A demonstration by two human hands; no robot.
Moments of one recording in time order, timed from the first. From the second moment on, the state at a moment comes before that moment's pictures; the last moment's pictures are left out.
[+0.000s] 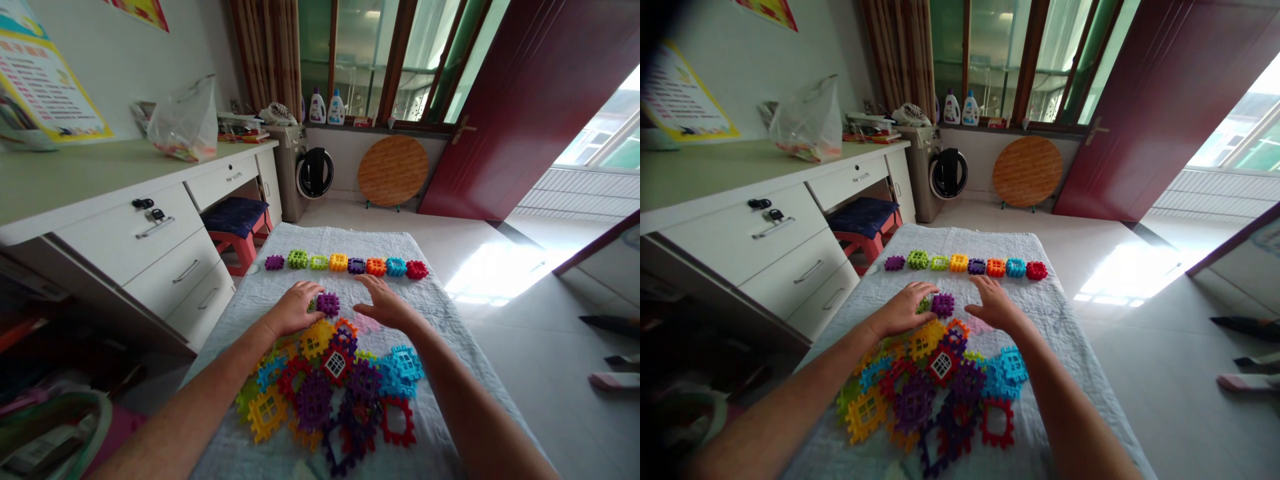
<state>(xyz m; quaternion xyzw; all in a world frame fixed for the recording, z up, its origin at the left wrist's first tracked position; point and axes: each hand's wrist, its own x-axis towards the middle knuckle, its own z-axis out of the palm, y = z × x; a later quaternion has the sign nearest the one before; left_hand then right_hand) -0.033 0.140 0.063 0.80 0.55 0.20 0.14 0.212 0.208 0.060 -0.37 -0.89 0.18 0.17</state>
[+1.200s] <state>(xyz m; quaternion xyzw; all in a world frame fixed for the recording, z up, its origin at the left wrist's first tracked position) -0.104 0.179 0.076 0.75 0.65 0.12 0.04 0.264 0.209 0.020 -0.46 -0.86 0.16 0.14</state>
